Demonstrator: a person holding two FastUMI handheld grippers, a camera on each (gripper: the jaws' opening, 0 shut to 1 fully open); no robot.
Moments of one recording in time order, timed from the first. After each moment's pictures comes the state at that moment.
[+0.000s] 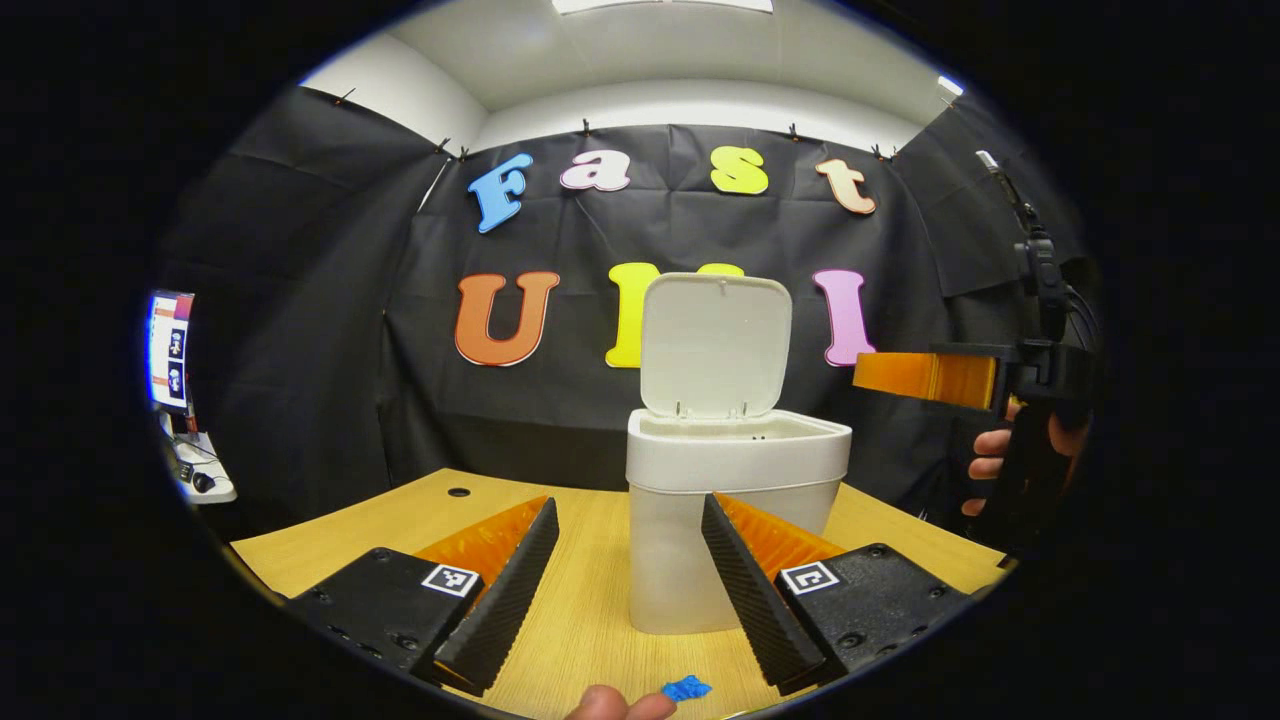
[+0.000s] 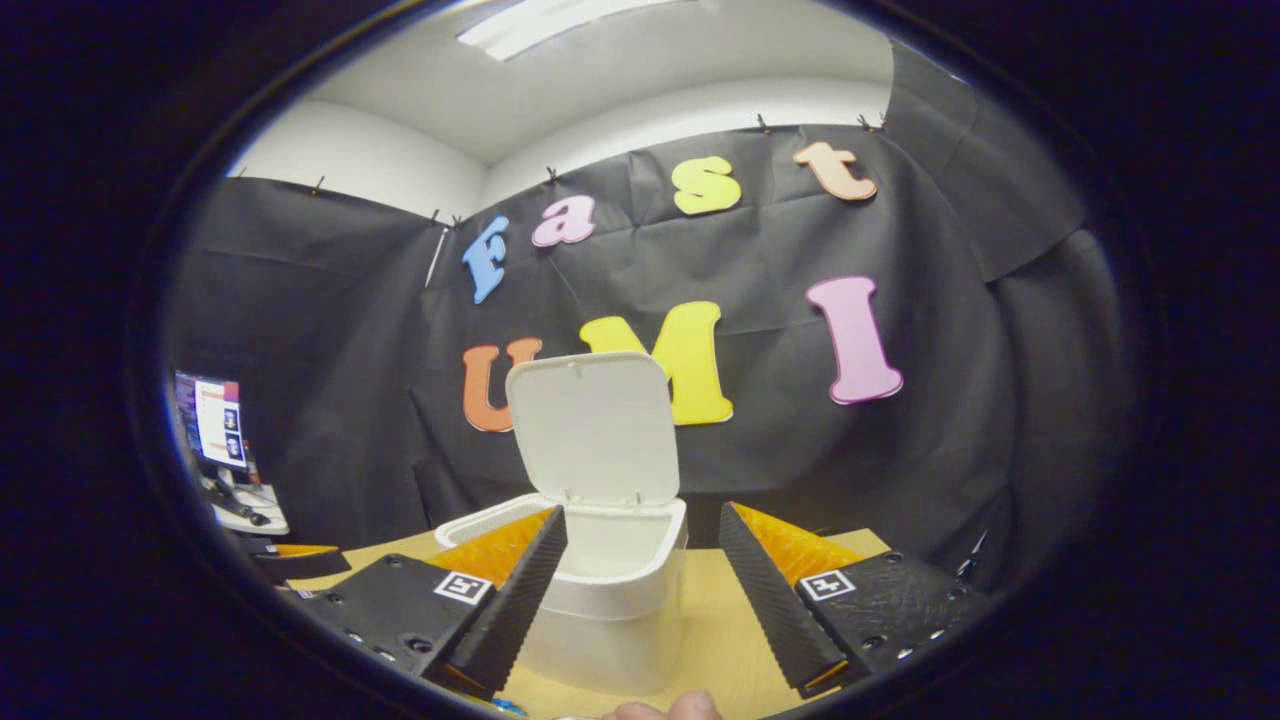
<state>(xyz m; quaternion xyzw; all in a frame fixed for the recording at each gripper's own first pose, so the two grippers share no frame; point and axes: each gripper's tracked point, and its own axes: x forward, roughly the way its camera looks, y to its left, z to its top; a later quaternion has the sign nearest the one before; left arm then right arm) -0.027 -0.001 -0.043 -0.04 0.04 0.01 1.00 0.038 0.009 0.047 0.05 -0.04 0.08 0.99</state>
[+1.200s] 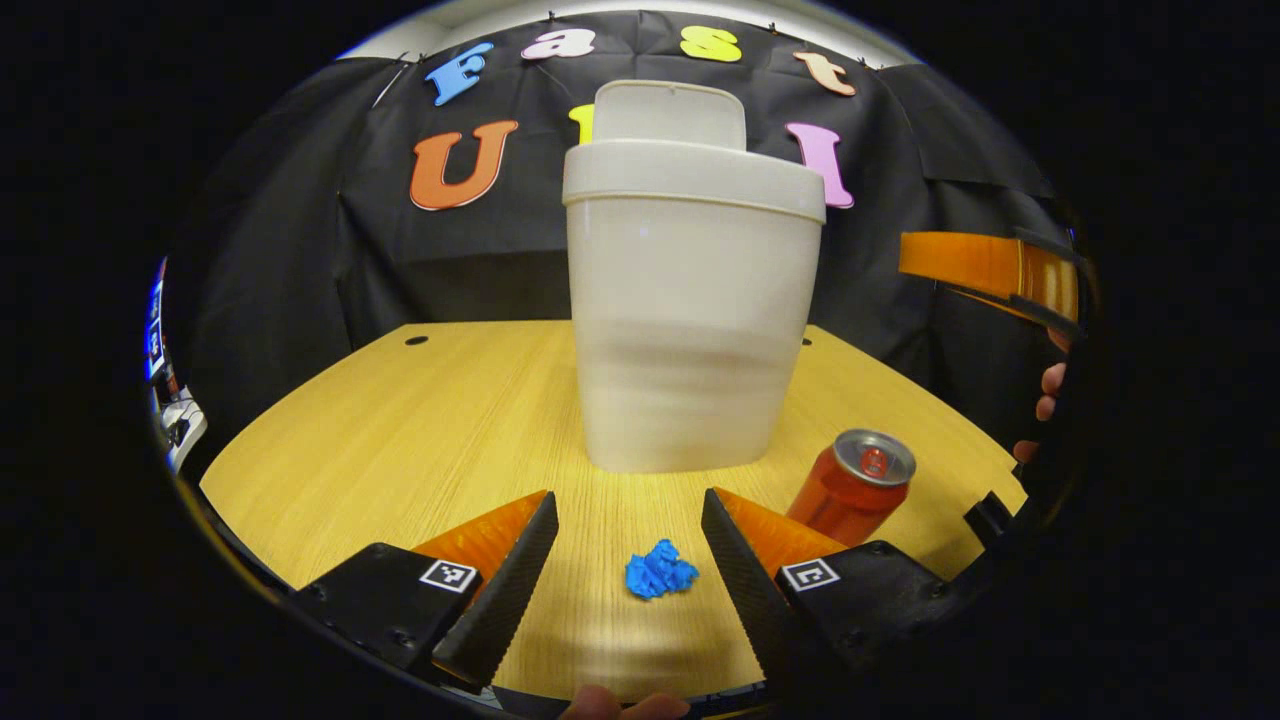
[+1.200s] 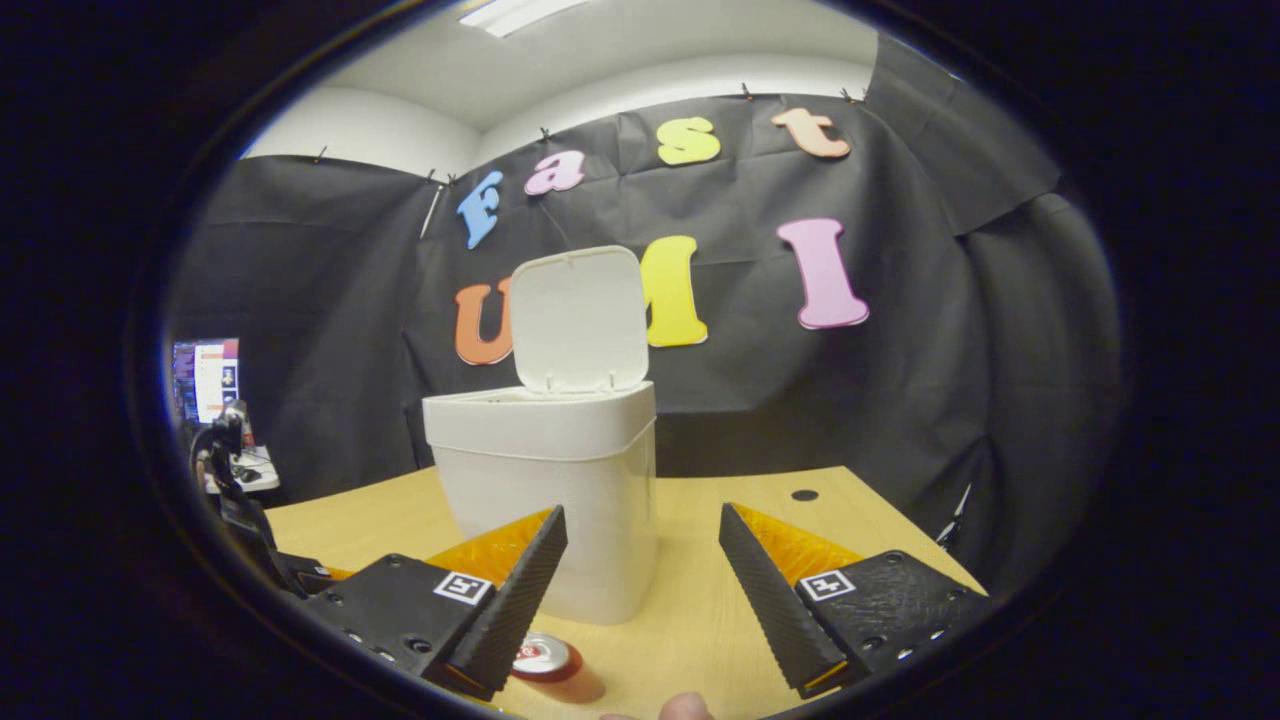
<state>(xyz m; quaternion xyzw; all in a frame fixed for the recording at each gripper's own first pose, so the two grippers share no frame) -0.079 -0.053 -0.218 -0.04 0.27 -0.05 0.96 -0.008 -0.022 -0.080 0.04 0.04 0.07 1.00</state>
